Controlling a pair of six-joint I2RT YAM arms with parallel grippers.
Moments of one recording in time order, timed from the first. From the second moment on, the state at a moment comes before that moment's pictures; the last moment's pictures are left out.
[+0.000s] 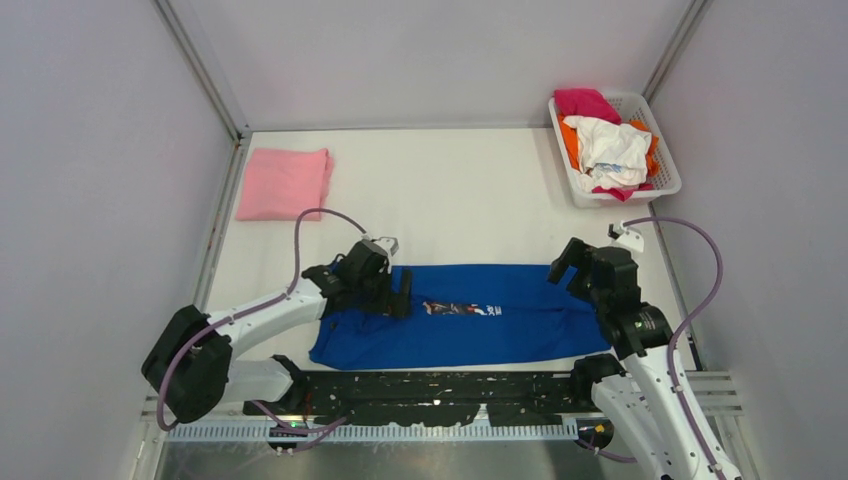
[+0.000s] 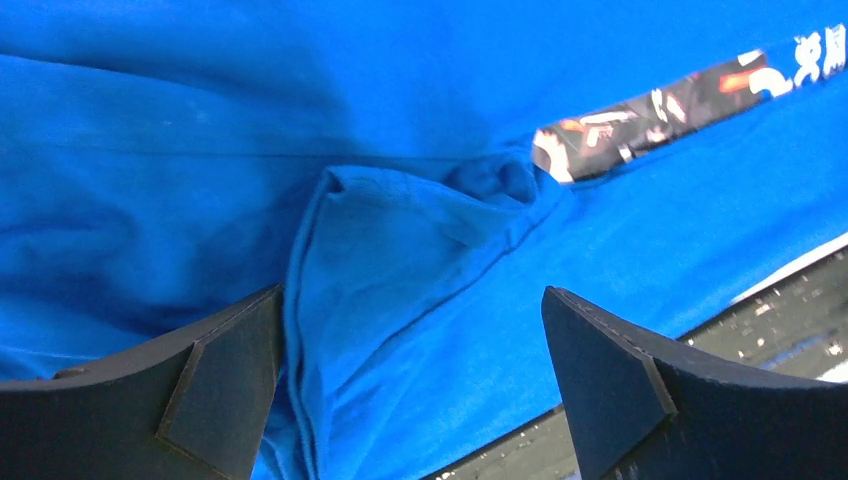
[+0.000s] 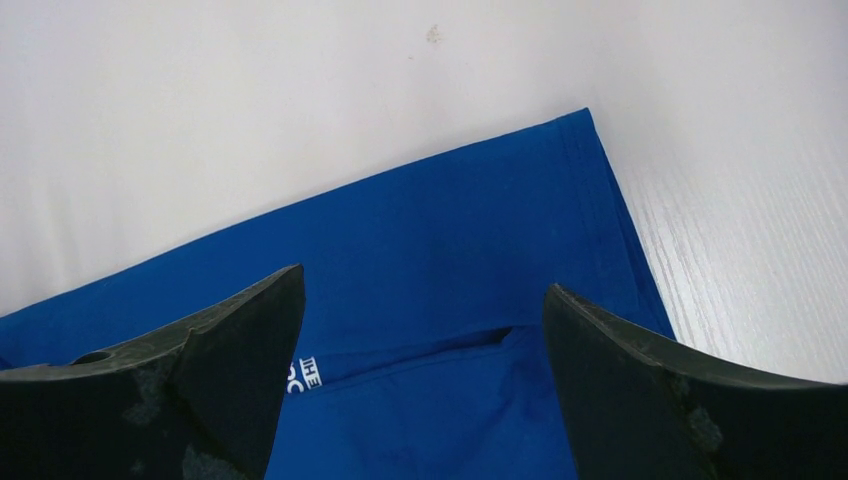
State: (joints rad) left arm -0.72 1.26 0.66 -0.39 0.04 -0.51; right arm 0.19 0.56 0.59 -0.66 0.24 0.53
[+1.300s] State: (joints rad) left arm -0.98 1.11 0.74 -0.50 -0.17 -0.66; right arm 0.19 0.57 0.55 -0.63 0.21 0.48
